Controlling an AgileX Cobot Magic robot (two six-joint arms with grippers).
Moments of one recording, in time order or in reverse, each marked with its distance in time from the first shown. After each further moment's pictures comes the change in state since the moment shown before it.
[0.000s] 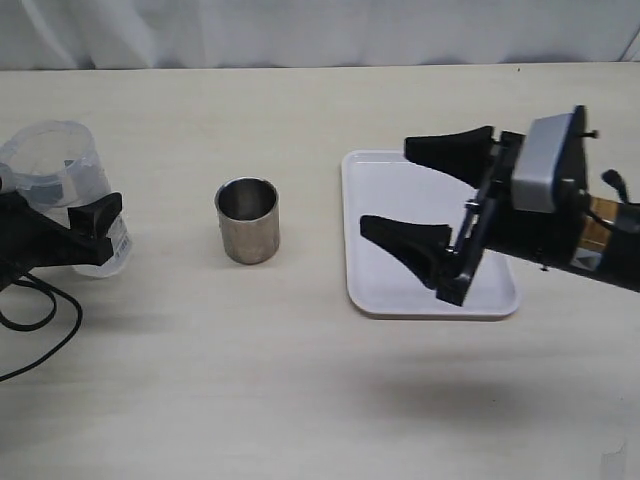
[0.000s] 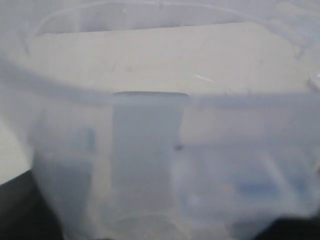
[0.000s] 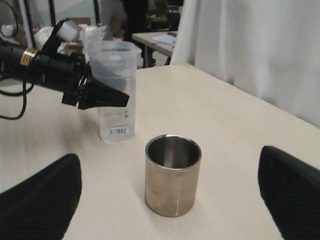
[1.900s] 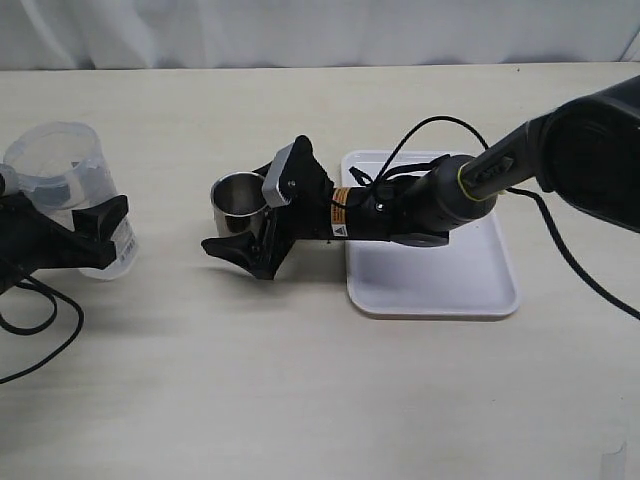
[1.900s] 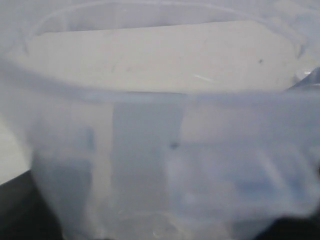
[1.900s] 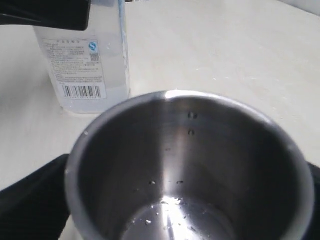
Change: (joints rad) left arm 0.000 0.000 0.000 0.037 0.000 -0.009; right arm 0.346 0.751 -0.798 0.042 0.222 0.102
